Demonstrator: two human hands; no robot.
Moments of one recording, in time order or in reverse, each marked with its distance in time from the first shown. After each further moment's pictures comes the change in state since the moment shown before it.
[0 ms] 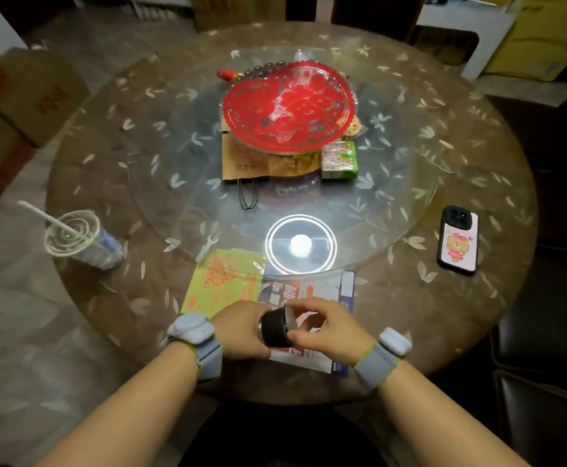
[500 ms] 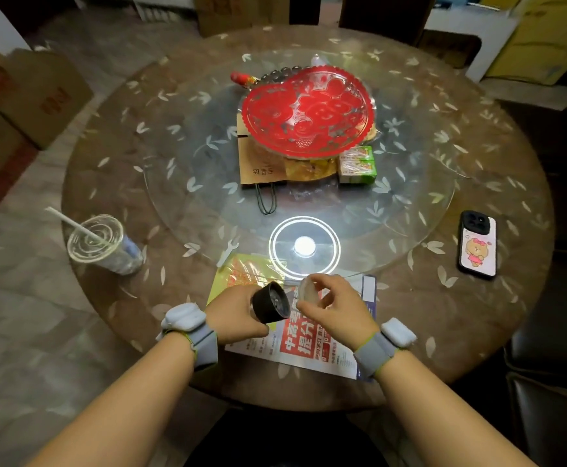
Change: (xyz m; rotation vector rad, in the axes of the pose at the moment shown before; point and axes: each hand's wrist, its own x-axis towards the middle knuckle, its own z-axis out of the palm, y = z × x) left_hand -0.007 -0.048 -0.033 -0.159 0.202 -0.054; right_hand 0.034 -0.027 0.022 -0.129 0.253 -0.005
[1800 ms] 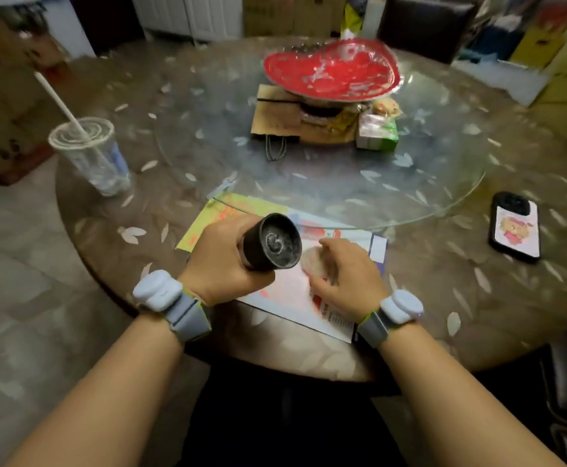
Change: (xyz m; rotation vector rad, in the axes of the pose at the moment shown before) left_hand -0.021 -0.011 0.096 0.039 0.814 0.525; right_hand 0.017 0.131 0.029 -0.499 0.185 -0.494
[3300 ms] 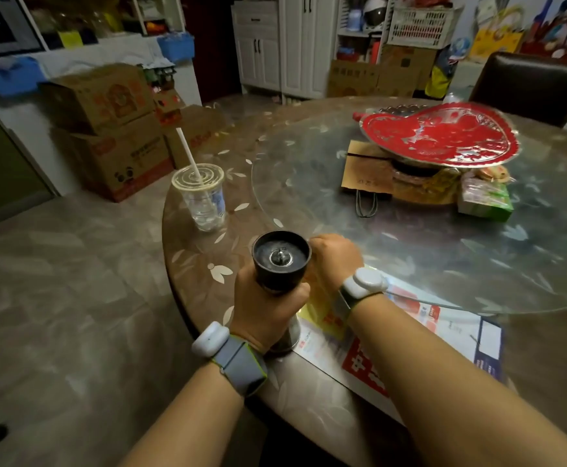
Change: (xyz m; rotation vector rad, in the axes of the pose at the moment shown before) left_hand -0.015 -0.046 -0.020 -0.318 0.546 -0.299; right_hand 0.163 -0.105 0.085 -0.158 0.075 -0.399
